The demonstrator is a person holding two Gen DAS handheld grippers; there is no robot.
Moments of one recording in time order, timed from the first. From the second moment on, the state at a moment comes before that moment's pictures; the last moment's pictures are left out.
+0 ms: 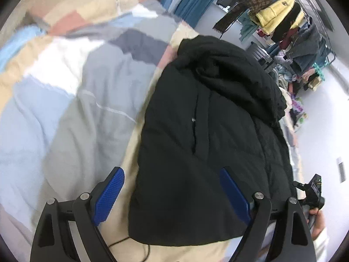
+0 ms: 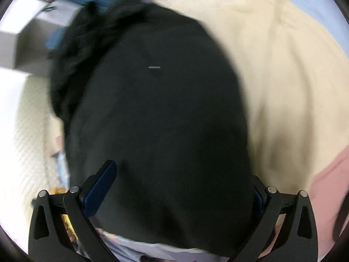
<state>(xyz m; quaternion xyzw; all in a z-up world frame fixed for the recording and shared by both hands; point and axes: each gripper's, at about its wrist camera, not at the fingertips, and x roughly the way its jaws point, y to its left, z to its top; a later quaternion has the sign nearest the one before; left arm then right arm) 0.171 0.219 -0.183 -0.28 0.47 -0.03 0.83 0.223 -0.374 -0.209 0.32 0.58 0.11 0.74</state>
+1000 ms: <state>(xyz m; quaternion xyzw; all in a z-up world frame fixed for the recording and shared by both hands) 0.189 0.218 -0.227 -0.47 0.48 -0.13 0.73 0.224 -0.423 -0.235 0.41 0.58 0.08 0.70</state>
